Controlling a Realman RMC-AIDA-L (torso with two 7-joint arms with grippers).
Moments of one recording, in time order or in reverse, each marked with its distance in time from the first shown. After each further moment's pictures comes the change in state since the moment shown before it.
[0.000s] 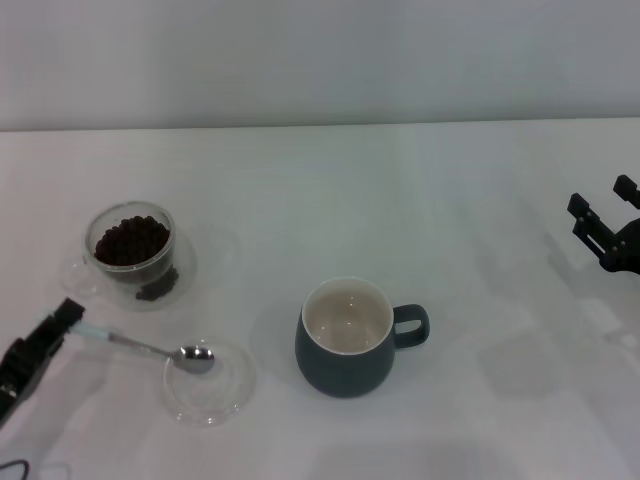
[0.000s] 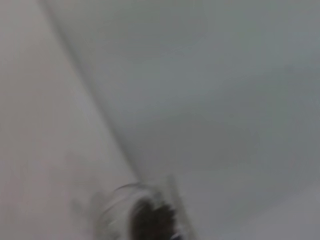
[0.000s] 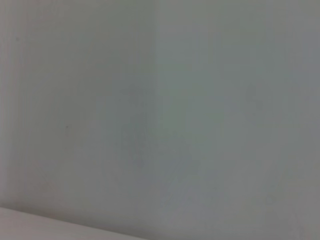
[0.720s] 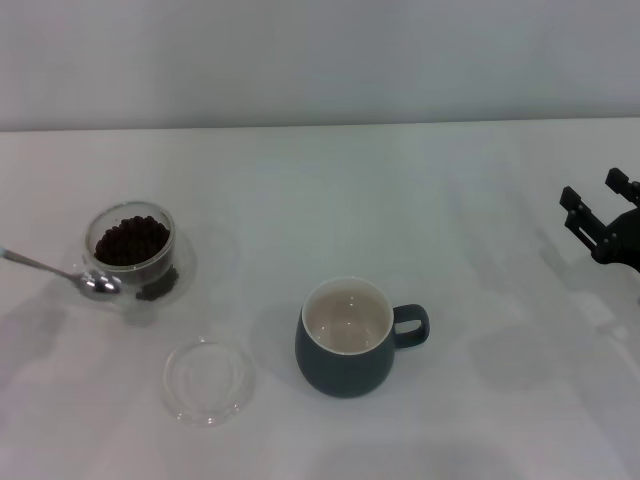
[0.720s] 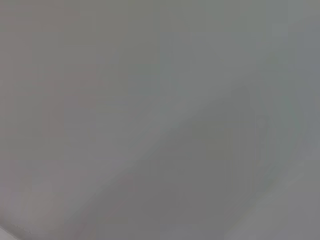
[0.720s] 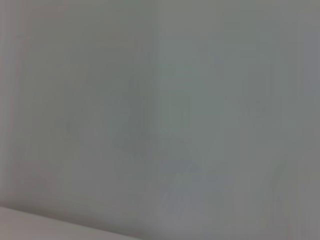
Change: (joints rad) left arm 0.049 0.157 -0.008 0.234 0.000 0.089 0.079; right arm 0.018 0.002 0.001 -0.008 0.002 0.025 -0.007
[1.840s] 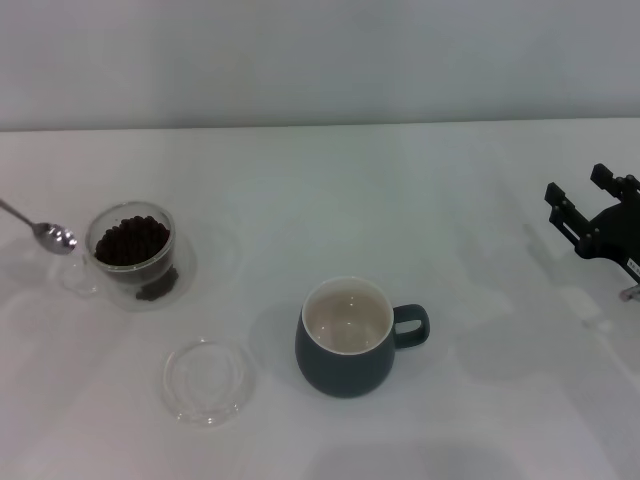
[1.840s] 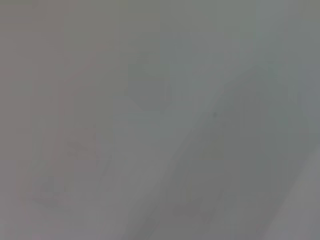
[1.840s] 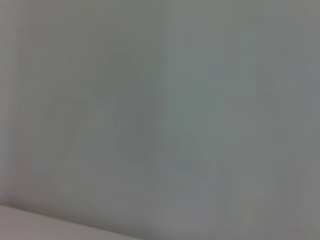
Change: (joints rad) left arm -0.136 0.150 -0.048 0.106 0.181 -0.243 -0.033; right arm 0.009 0.018 0.013 -0.037 0.000 0.057 -0.034
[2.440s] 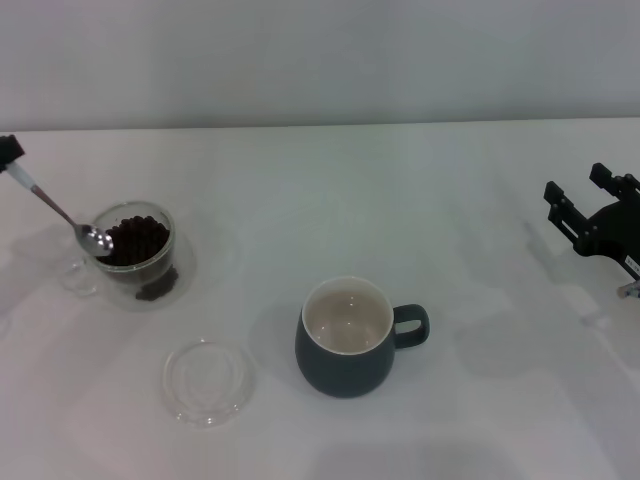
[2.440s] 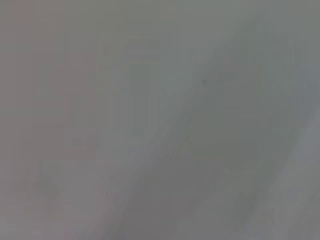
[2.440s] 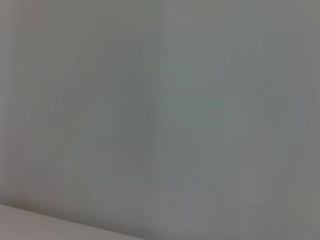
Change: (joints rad) left arm -0.095 -0.011 0.000 -0.010 0.125 -0.079 -0.023; right arm 0.005 0.000 0.003 -0.009 0.004 0.024 -0.001
